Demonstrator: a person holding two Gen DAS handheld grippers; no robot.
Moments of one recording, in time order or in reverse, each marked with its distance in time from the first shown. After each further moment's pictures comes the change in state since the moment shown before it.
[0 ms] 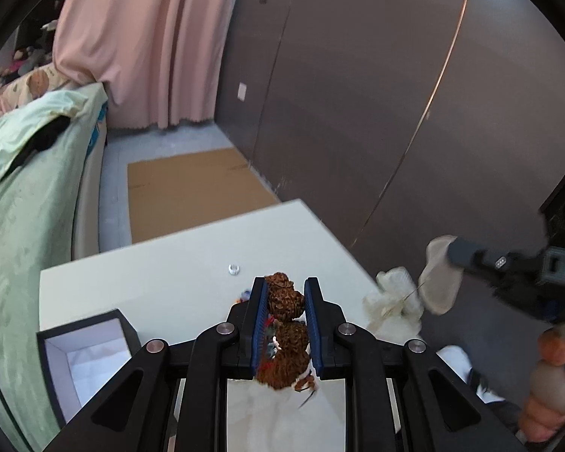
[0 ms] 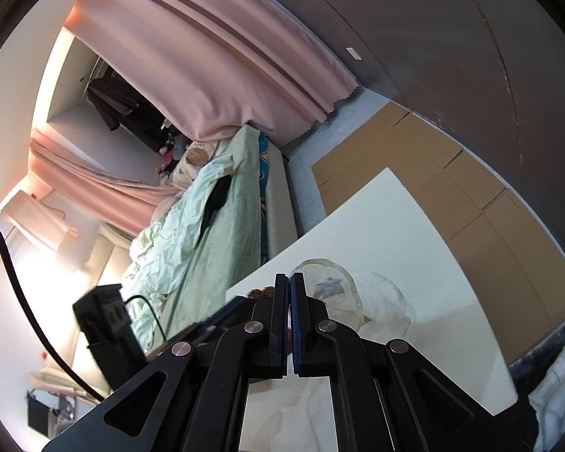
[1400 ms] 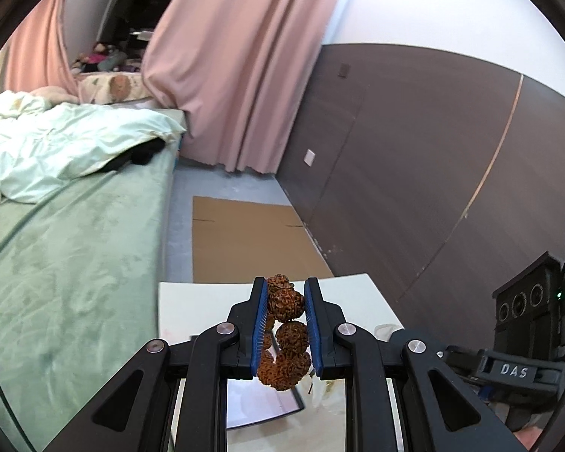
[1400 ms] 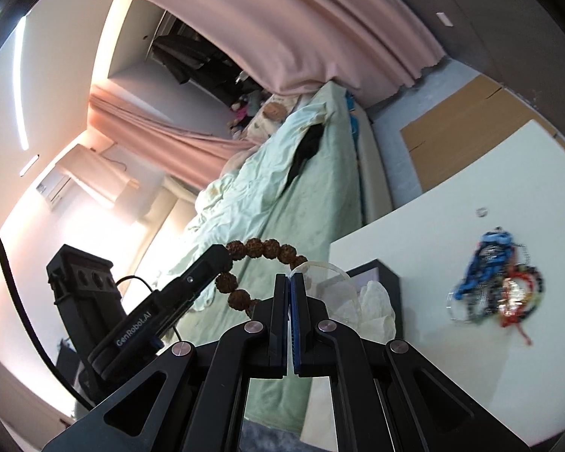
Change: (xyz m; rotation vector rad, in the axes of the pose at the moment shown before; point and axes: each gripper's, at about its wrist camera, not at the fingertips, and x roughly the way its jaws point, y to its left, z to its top) left arm -0.129 0.105 -0.001 -0.199 -0.227 0.141; right arm 0.095 0.114 -0.065 -0.104 0.146 0.275
